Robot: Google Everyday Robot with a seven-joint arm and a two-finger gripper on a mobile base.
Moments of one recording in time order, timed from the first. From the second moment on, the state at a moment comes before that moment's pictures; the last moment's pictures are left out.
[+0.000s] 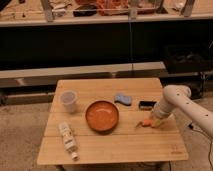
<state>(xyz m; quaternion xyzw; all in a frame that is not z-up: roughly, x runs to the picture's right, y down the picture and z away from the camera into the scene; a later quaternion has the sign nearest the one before) 0.290 0.206 0.865 -0.36 -0.12 0.01 0.93</state>
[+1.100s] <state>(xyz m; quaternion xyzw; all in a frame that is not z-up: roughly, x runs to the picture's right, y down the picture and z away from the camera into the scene) 0.290 0.203 0.868 -0.36 -0.12 0.00 0.93</state>
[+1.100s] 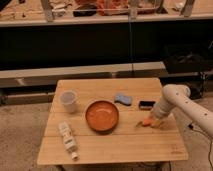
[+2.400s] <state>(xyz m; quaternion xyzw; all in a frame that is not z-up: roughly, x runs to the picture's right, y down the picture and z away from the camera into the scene) 0.287 0.199 0.871 -0.36 -0.12 -0.02 0.93</state>
